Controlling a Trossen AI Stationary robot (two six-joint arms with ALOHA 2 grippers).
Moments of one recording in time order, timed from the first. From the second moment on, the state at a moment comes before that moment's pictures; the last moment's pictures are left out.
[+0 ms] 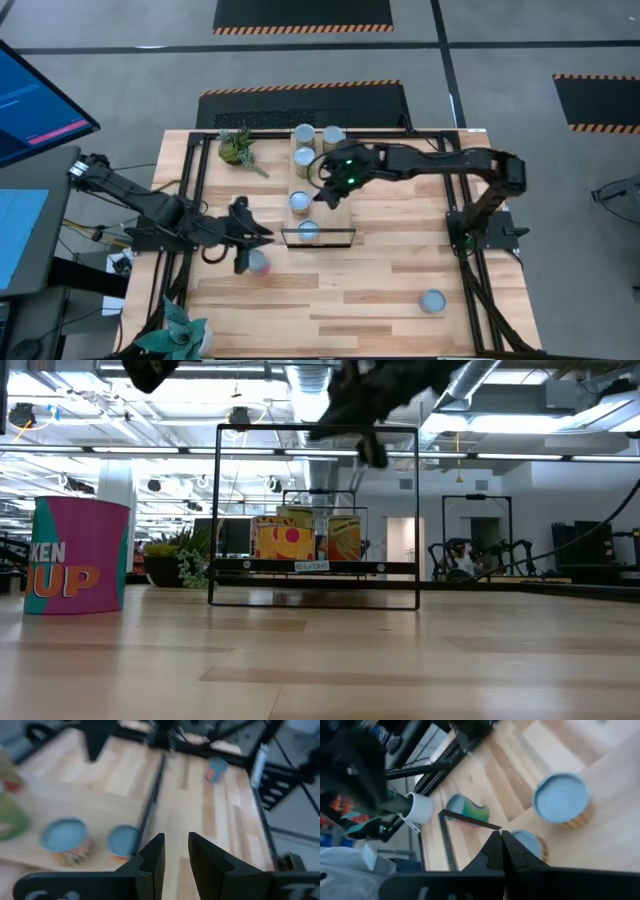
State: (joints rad) left arm -0.44 1.00 0.87 -0.42 -0.45 -0.48; right arm -0.21 1.63 1.33 -0.31 -0.36 0.65
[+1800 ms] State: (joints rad) left arm 0.19 1.61 1.25 -0.81 0.24 -1.03; right arm 0.53 0.90 1.33 -1.37 0.68 0.94
